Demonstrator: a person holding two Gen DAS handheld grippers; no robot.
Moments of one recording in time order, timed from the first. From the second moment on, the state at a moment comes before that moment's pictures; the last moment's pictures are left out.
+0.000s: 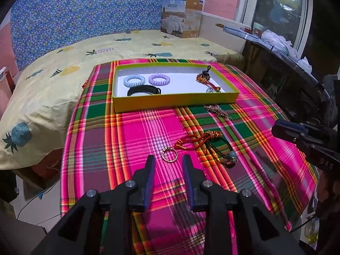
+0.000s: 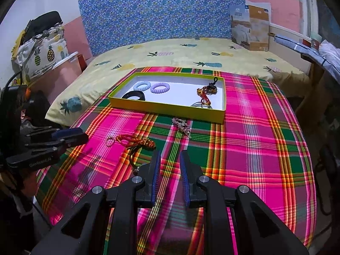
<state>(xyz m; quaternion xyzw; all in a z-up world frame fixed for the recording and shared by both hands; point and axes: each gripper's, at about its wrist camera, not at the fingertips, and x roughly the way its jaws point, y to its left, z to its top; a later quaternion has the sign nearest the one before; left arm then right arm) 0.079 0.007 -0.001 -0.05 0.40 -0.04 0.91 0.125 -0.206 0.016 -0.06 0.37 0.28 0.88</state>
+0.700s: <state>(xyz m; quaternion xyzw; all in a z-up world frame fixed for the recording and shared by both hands) 0.107 -0.002 -0.031 -0.04 0.44 -0.04 0.90 0.174 -0.183 -0.011 -0.10 0.38 0.30 0.87</state>
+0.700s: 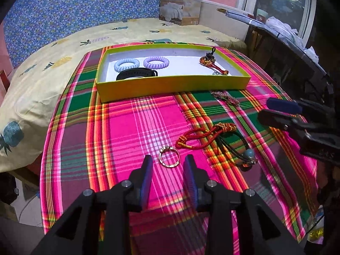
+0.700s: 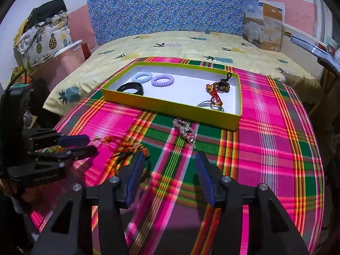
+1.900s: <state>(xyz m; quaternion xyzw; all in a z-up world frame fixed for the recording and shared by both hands) 0.110 0.005 -0.027 -0.04 0.43 -0.04 0.90 0.220 -0.167 -0.036 -0.13 0.41 0.30 0.85</state>
